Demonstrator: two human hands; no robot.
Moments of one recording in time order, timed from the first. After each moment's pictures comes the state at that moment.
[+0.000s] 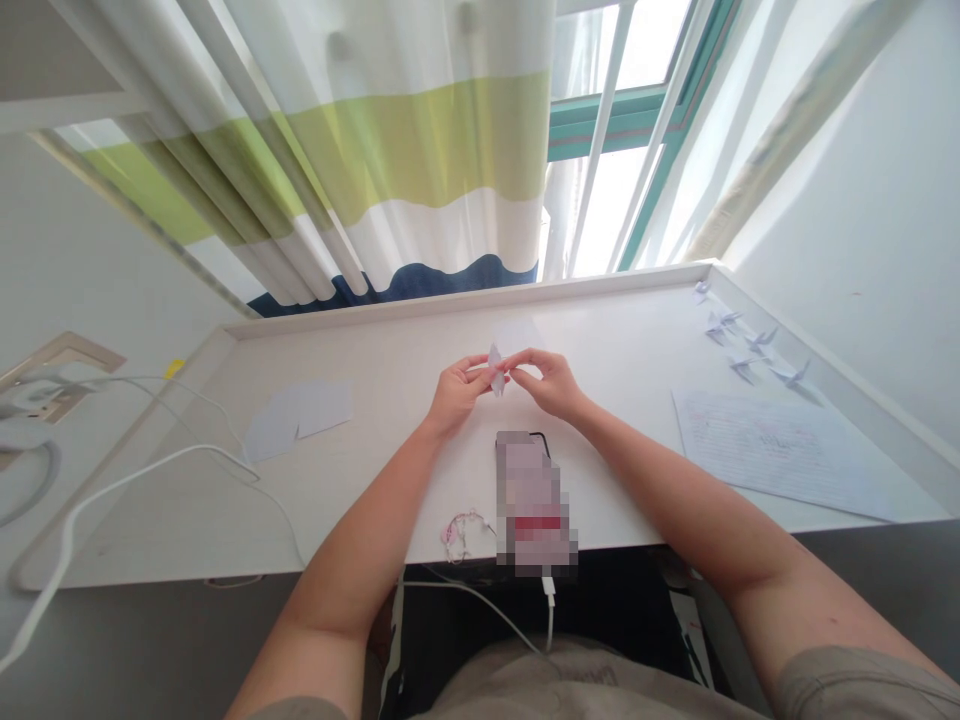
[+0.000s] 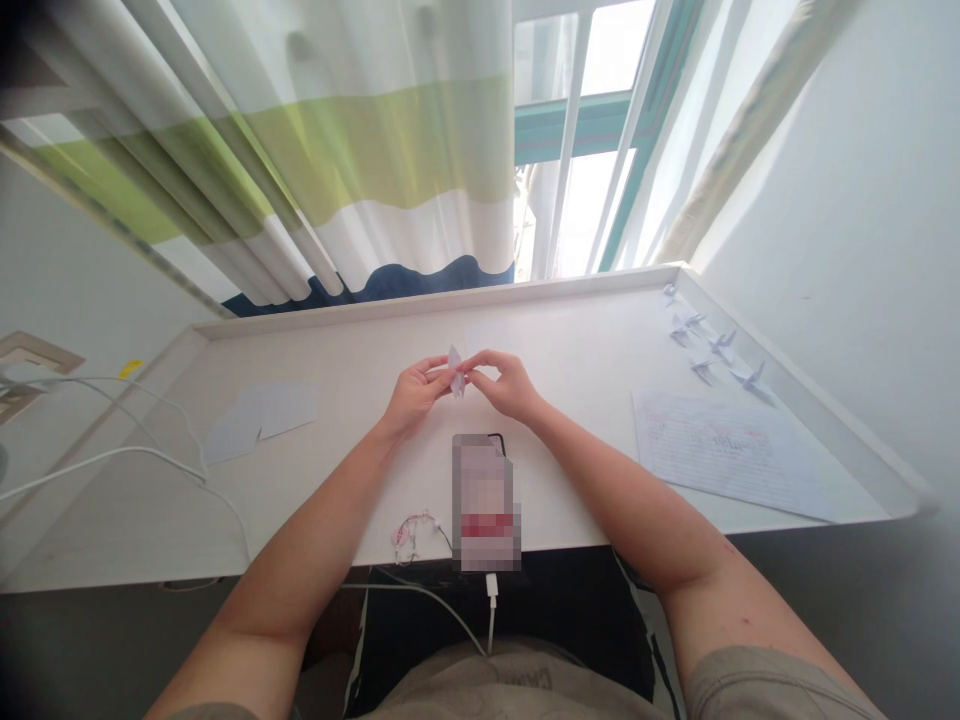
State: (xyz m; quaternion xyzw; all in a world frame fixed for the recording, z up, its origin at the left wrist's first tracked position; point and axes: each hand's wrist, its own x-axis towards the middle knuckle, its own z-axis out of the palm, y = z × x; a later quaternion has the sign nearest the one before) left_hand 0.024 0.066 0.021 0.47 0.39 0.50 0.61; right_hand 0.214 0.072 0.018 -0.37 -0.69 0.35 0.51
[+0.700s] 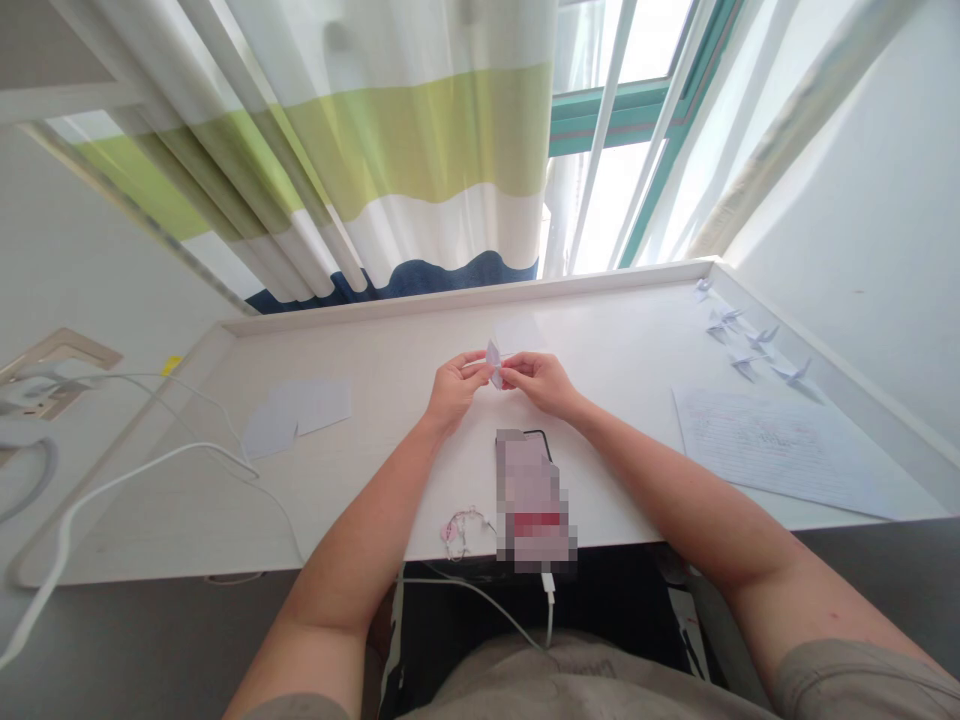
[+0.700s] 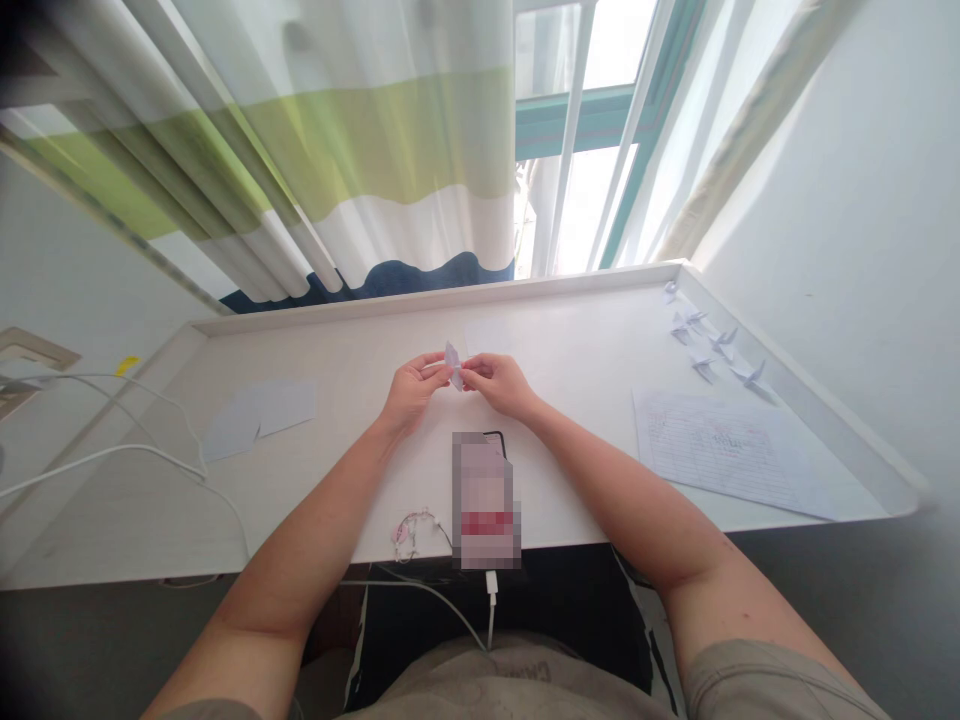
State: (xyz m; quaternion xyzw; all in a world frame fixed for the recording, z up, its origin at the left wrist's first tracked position) left_hand 0.022 0.067 0.022 0.48 0.44 0.51 0.56; right_hand 0.205 0.077 0.004 -0.39 -0.59 0.52 0.48
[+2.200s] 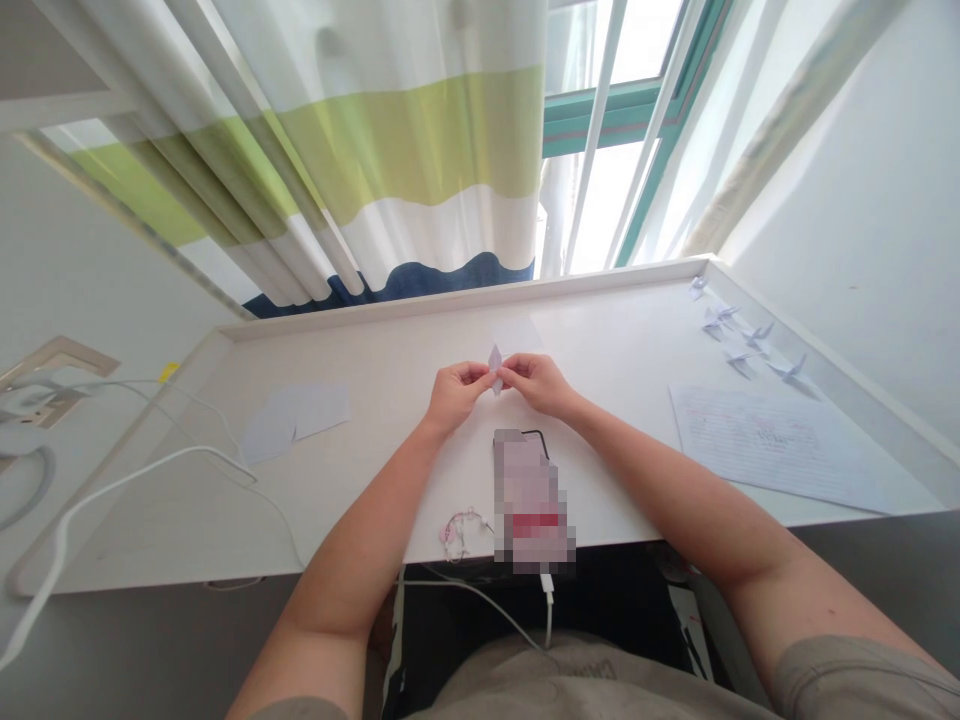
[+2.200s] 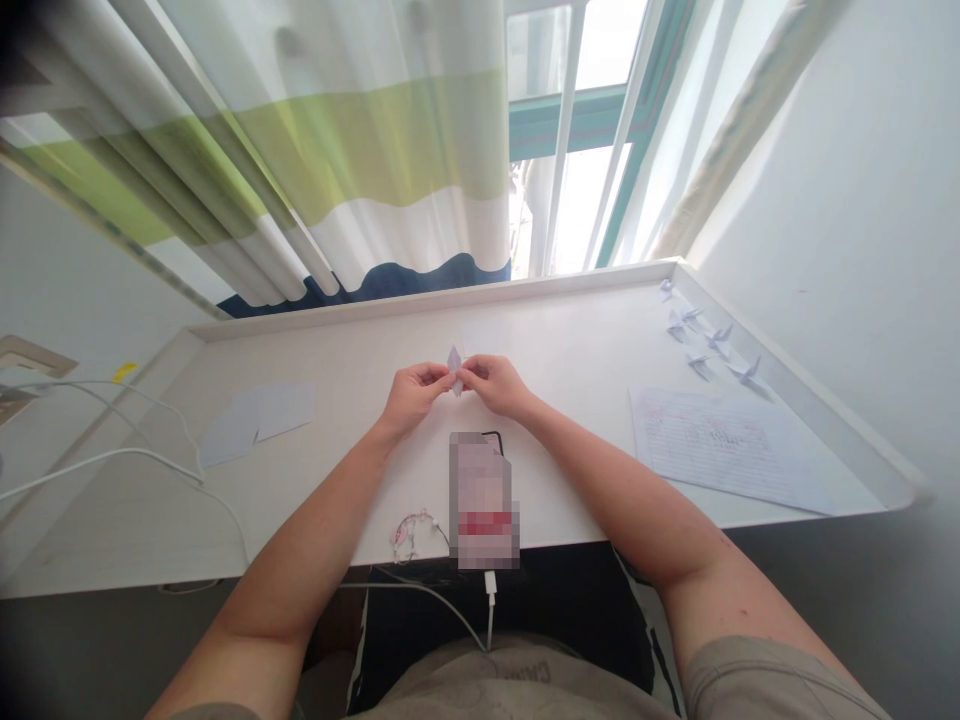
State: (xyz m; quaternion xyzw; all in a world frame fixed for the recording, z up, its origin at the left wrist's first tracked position) left_hand 0.024 0.065 0.019 0.54 0.45 0.50 0.50; right_hand 0.206 0.079 0.006 -0.38 -0.63 0.49 0.47
